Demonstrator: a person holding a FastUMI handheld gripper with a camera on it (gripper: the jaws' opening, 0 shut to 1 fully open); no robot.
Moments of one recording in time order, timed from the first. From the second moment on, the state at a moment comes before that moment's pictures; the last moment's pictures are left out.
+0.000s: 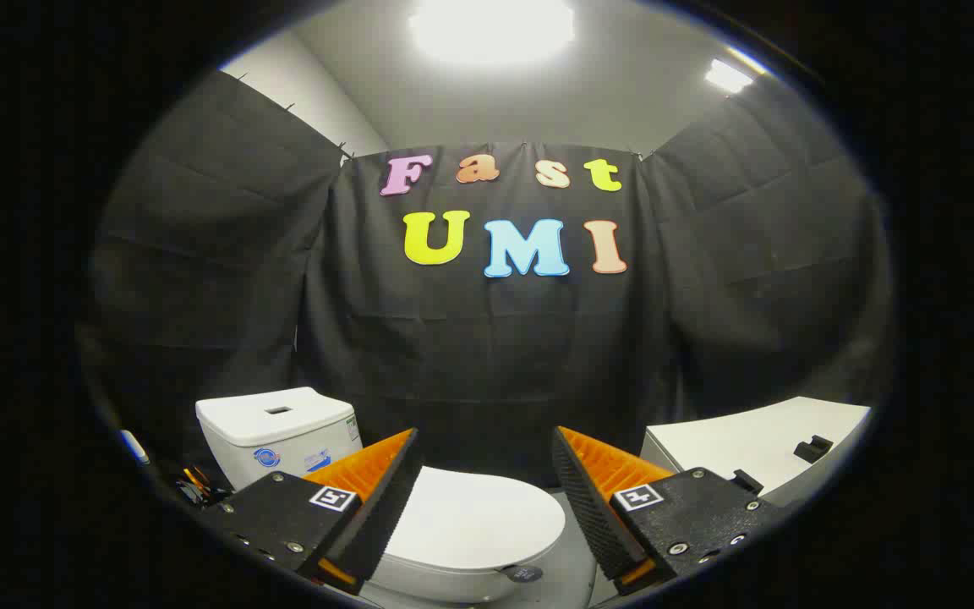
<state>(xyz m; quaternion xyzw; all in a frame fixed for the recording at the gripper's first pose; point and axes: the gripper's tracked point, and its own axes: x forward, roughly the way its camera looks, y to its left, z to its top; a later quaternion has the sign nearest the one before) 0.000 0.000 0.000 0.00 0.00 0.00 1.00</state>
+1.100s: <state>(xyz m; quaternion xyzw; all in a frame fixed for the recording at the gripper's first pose) -0.003 -0.001 -0.005 0.01 0.01 0.00 1.00</state>
